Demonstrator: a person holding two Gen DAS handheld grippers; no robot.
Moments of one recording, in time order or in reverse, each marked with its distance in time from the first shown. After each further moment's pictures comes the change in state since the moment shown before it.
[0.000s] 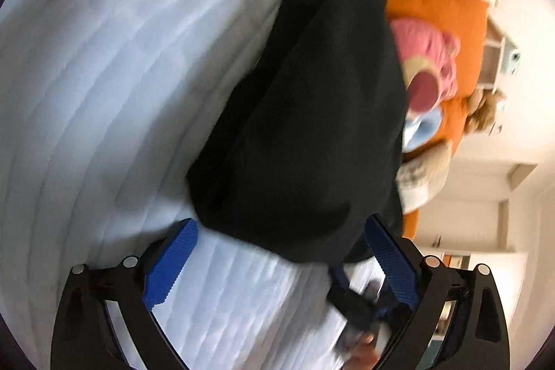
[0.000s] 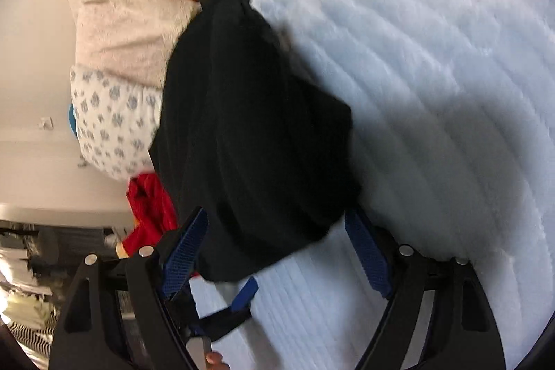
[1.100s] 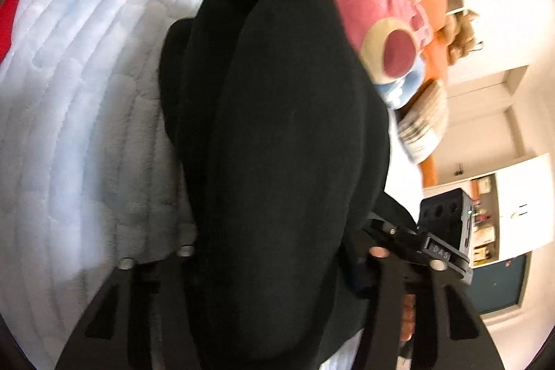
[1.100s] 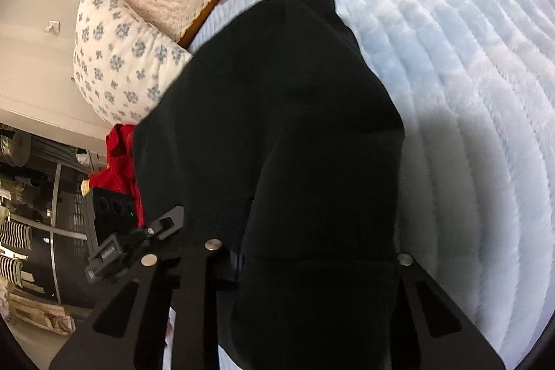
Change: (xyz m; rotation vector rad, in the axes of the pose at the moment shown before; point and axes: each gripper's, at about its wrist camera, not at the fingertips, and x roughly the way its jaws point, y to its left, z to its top) left arm 0.045 -0.046 0.100 0.392 0.117 0.012; right arm 0.075 0.049 0.064 -0.388 0.181 -0.033
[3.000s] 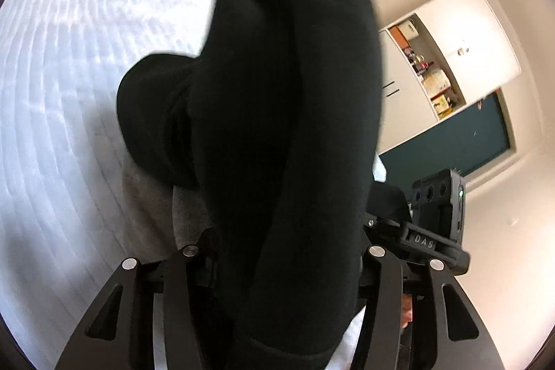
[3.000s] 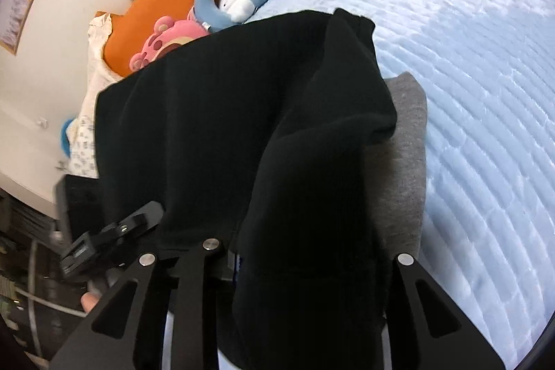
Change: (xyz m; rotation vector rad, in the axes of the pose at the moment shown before) left arm 0.213 -0.375 -0.298 0.516 0.289 -0.223; right arm -0.469 -0.244 -0.199 0.166 -0.427 -0.231
